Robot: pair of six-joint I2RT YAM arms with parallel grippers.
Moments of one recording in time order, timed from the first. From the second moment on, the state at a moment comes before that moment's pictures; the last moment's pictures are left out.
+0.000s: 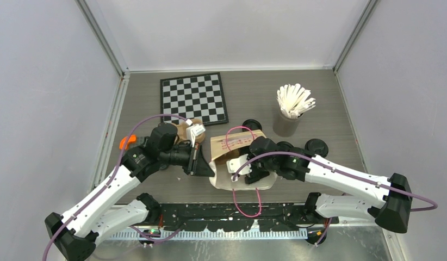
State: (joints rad) left arm -0.68 0.85 0.84 -0.60 0.73 -0.55; right arm 1.03 1.08 0.84 -0.60 0.10 -0.94
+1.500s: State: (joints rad) left arm -0.68 0.86 0.85 -0.62 0.72 -0.55; right arm 1.04 1.05 0.89 -0.71 0.04 -0.80
